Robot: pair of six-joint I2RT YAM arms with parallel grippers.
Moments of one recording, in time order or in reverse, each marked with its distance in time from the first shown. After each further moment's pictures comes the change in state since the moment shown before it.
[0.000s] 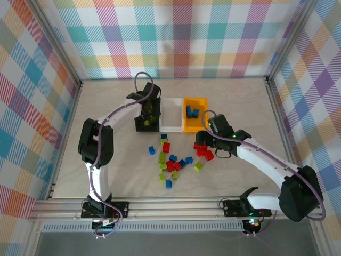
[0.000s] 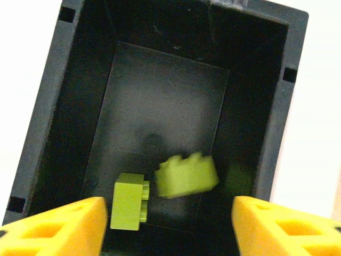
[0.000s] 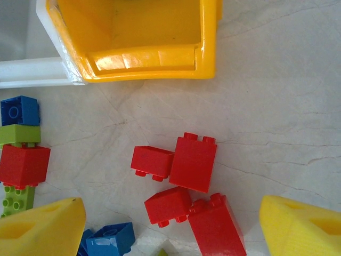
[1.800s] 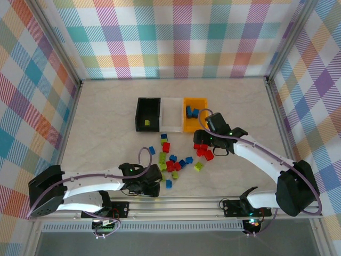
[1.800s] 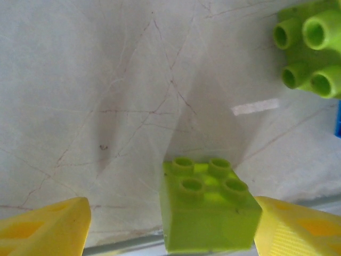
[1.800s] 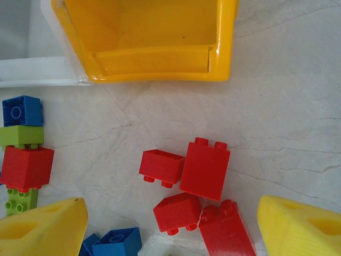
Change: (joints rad) left arm -0.723 -0.749 -1.030 -0.022 0.195 -0.395; right arm 0.015 0.059 0.035 0.009 -0.010 0.001
